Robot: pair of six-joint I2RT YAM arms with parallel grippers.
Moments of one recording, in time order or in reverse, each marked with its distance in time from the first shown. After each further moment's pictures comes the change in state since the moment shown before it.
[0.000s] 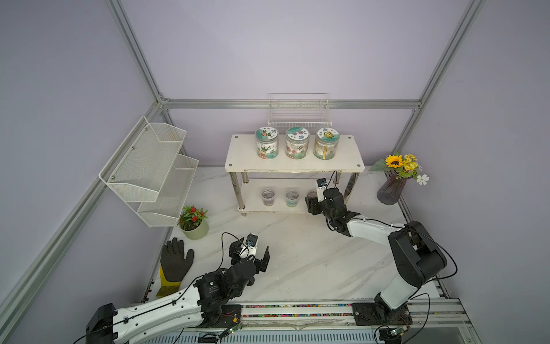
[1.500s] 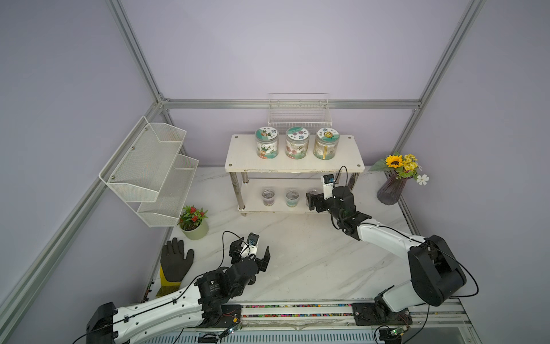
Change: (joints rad) left arm 0.002 0.024 0.049 -0.043 -0.010 -0.003; right arm -0.003 -0.196 -0.065 -0.024 -0.028 -0.014
